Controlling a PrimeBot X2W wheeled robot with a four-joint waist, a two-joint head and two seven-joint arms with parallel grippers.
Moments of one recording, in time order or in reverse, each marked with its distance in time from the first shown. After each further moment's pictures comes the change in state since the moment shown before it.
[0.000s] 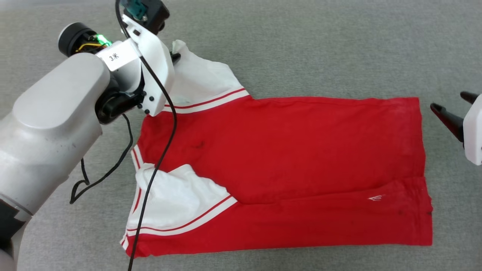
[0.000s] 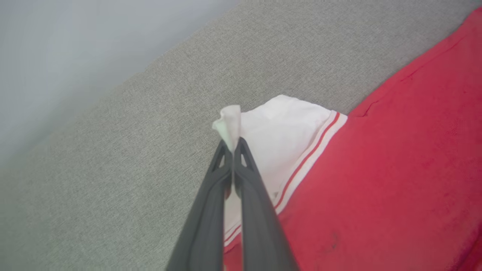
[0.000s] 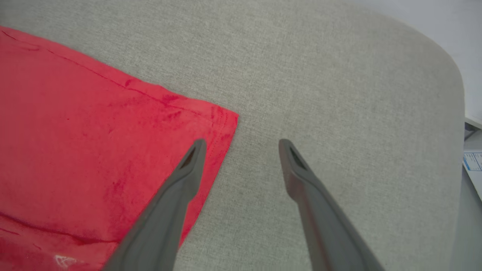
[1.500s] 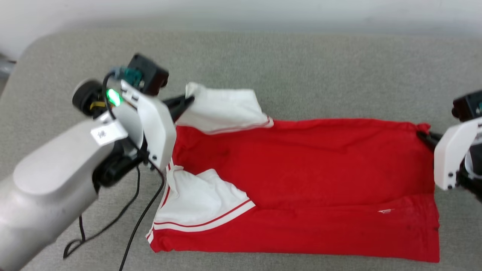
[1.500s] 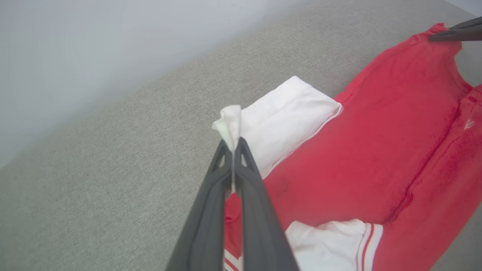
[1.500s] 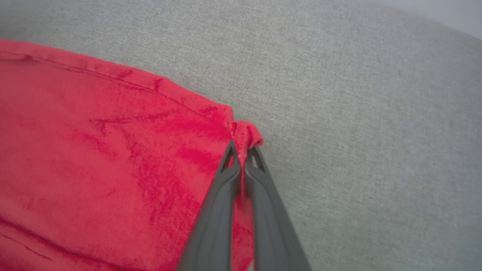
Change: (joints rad) left arm 0.227 0.149 0.010 -0.349 -0.028 0.118 -0.191; right arm -0.038 0.052 0.222 0.364 0.101 0.000 -0.310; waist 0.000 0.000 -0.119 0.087
